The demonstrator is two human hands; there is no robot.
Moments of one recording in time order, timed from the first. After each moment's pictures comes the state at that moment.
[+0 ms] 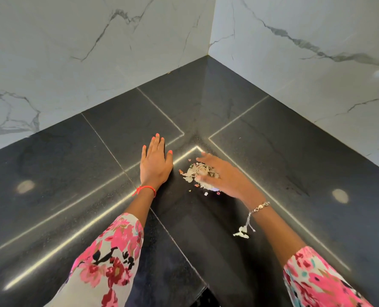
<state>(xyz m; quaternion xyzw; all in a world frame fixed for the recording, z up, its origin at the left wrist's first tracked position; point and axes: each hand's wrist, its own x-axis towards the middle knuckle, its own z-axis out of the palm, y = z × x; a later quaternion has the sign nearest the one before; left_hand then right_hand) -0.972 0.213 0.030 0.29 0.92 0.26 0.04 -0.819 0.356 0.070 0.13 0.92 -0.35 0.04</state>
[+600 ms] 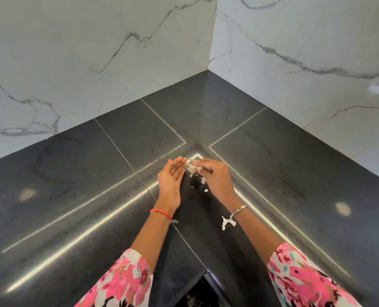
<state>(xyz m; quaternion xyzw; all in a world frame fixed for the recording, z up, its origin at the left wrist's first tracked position) -0.890 0.206 0.070 -0.09 0.48 0.82 0.30 -0.821 0.306 0.077 0.19 0.84 -0.46 -0.23</state>
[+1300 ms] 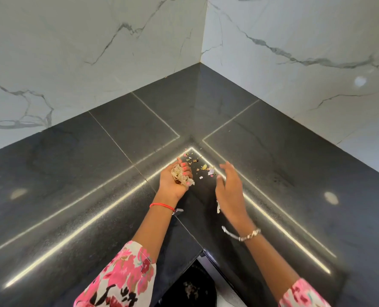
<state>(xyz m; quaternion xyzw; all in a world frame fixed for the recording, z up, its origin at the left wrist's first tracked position) -0.874 0.196 0.068 -0.23 0.18 0.82 0.49 -0.741 0.266 0.094 0.38 0.80 -0.42 -0.16</state>
